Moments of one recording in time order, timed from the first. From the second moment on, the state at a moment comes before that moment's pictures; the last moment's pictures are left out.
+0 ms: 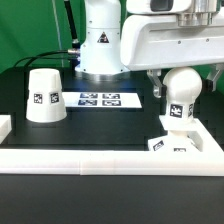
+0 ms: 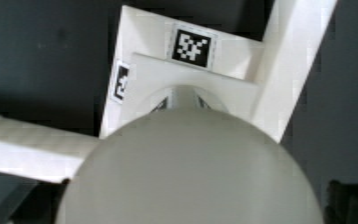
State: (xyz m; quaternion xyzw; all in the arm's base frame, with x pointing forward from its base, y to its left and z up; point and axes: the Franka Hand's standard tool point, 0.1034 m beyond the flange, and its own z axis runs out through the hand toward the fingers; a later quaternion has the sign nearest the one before) arm 0.608 0.105 0.109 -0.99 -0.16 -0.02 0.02
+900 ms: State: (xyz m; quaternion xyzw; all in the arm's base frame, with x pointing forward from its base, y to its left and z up) arm 0.609 0.104 0.110 -0.91 -0.42 -0.03 0.00
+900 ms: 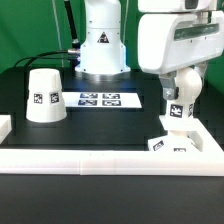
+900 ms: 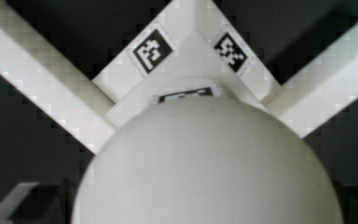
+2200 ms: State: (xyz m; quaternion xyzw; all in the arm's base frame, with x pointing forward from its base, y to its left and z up) arm 0.613 0.103 0.111 -0.98 -0.17 -0.04 0.01
